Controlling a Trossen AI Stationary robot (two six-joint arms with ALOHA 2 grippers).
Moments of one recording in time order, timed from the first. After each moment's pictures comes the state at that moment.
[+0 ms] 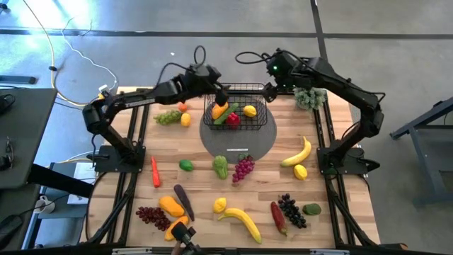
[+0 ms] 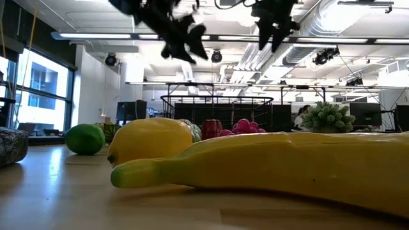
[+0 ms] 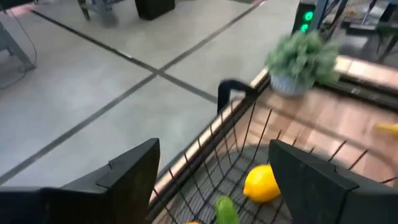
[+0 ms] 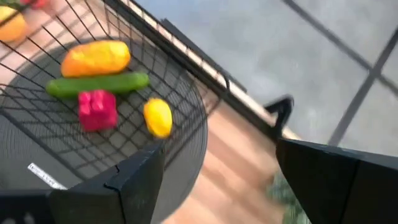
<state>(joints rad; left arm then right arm) 0.60 1.58 1.31 -0.16 -0.19 -0.02 -0.49 1.57 1.80 -1.29 0.32 0.27</state>
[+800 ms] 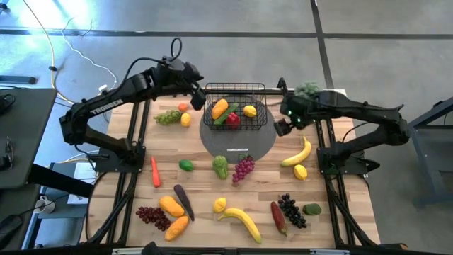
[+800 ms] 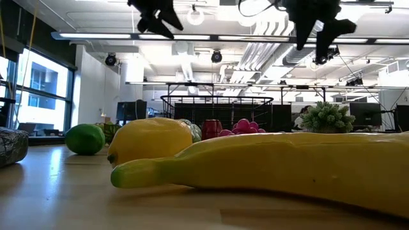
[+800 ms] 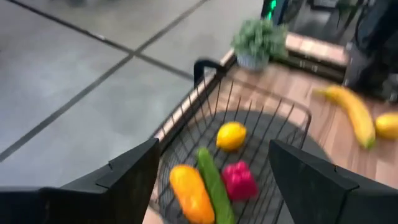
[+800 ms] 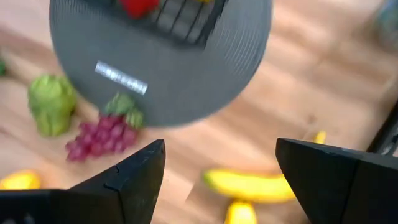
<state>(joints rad) 0.60 1.32 1.37 -0.60 -0.08 -0.01 -0.19 1.25 1.33 -1.33 0.12 0.90</state>
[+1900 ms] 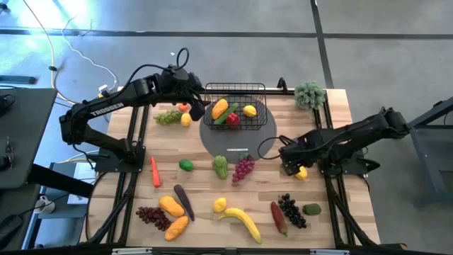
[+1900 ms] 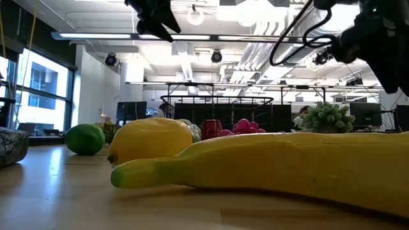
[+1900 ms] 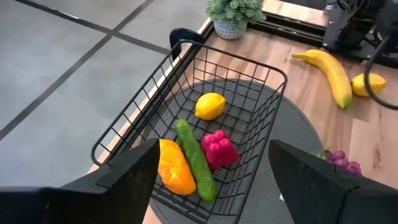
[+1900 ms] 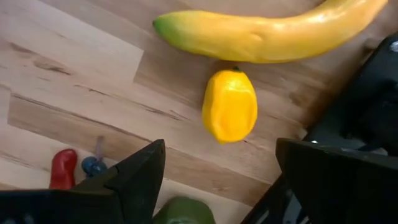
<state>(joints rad) 0.53 1.32 1.35 -0.68 -0.06 -0.01 0.21 1.25 0.91 -1.26 -0.10 1.31</state>
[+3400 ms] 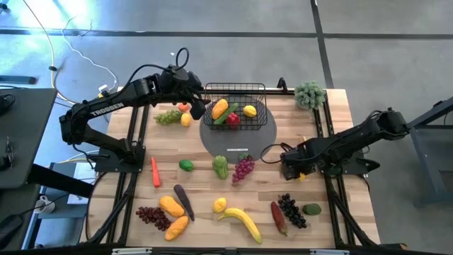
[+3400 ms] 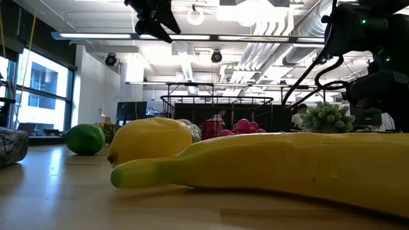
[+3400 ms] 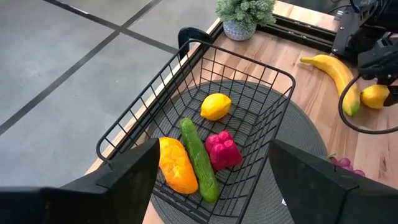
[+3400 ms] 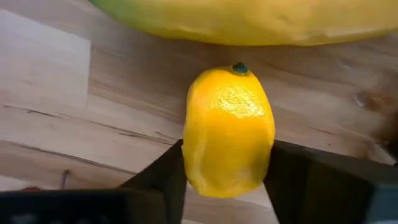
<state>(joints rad) 0.53 1.32 1.35 -0.68 -0.10 -0.05 0.20 1.25 0.58 -0.85 -0.23 1.42</state>
